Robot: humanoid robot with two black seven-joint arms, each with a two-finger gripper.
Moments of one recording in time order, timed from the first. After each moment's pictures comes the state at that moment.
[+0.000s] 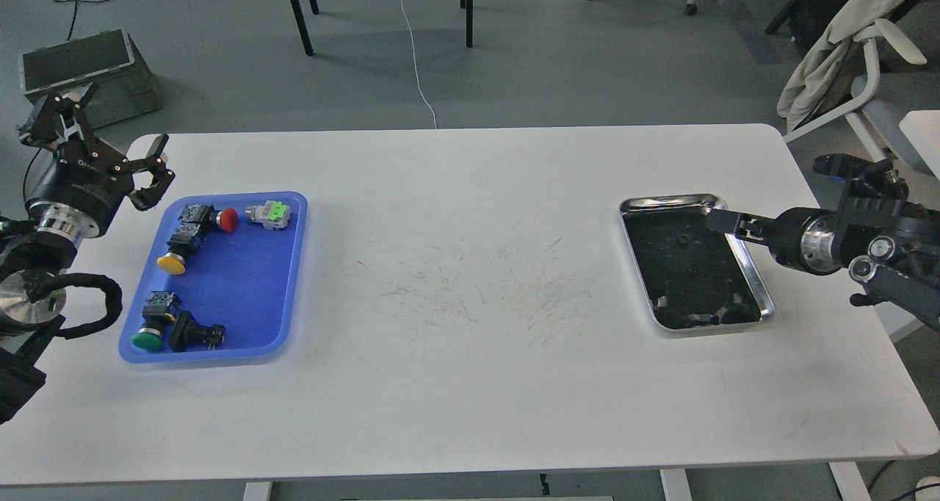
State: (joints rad) left arm -0.54 0.54 -0.95 -0.71 0.00 -0.46 -0.30; right arm 0.89 -0.66 0.17 0.96 -1.18 0.23 -0.09
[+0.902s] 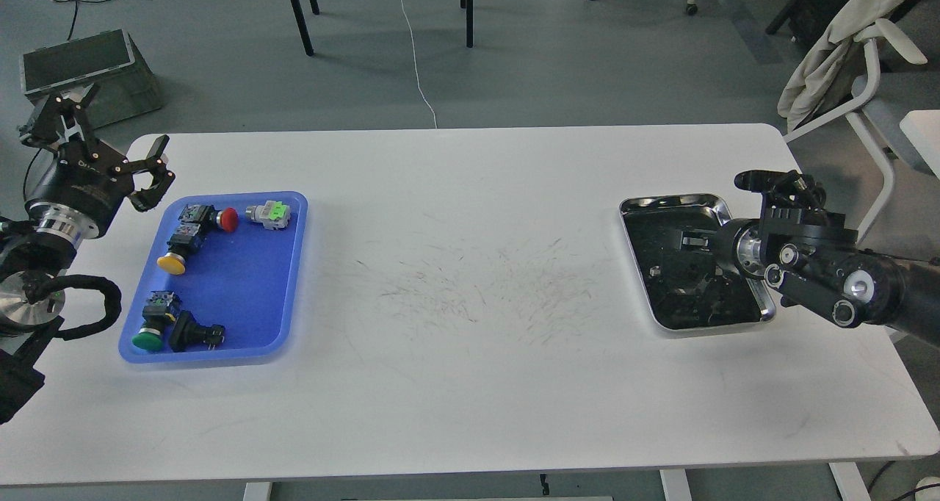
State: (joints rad) left arm -0.54 0.54 -0.95 -0.71 0.01 -0.46 -0.30; right arm 0.97 -0.44 -0.03 0.70 -1.20 0.21 -0.11
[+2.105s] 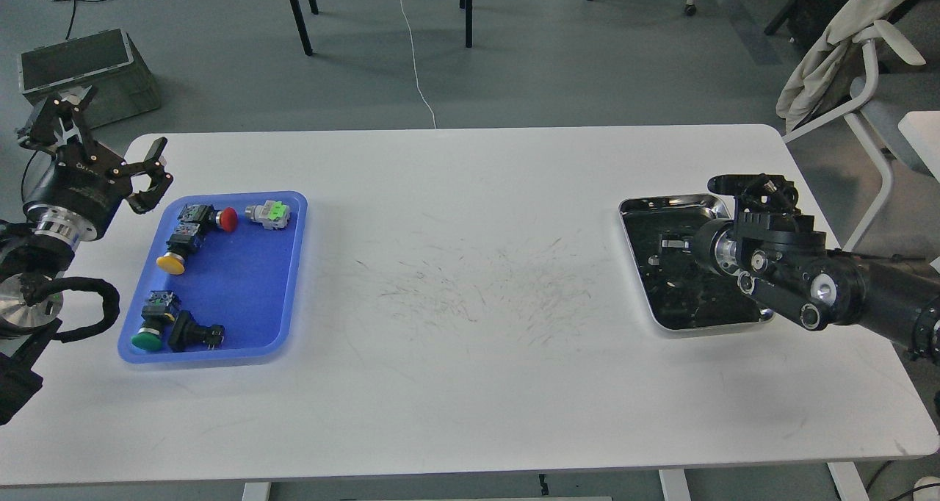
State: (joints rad) left arm -0.53 0.54 -0.95 -0.71 0.01 -0.46 -0.30; right arm 0.99 -0.35 -0.12 0.65 -1.20 0.17 -0.10
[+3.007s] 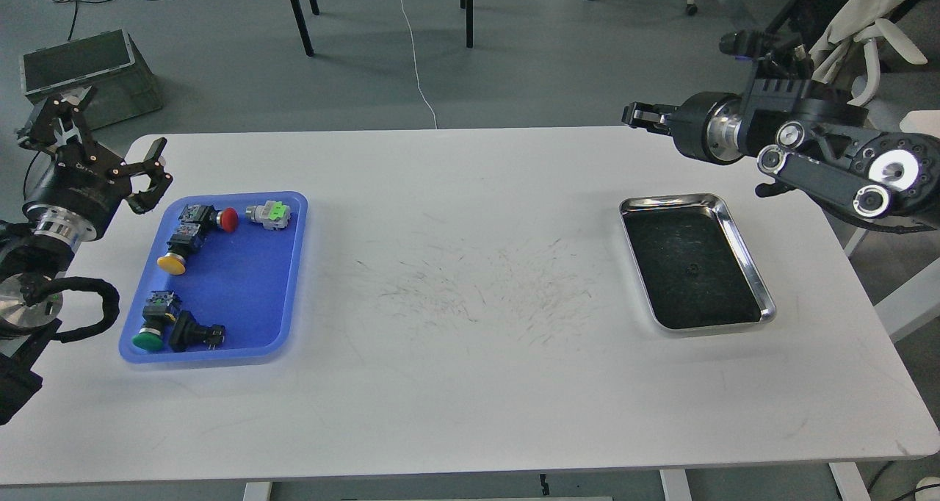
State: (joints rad) left arm -0.53 0.54 -0.95 -0.71 0.01 -0.46 -0.30; right arm 1.35 -0.48 -0.10 0.99 -0.84 0.16 -0.08
